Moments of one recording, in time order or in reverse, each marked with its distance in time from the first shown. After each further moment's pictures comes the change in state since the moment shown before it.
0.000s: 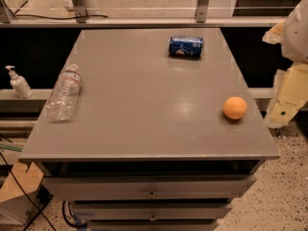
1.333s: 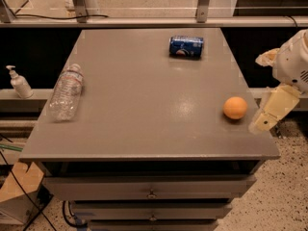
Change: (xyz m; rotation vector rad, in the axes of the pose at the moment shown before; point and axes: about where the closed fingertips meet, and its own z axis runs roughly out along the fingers) arm 0.017 -0.015 0.067 -0.045 -0.173 0.099
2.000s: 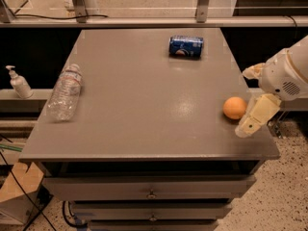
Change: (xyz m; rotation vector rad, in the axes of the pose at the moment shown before) arm 0.004 -0.008 0.048 -0.080 -0.110 0.049
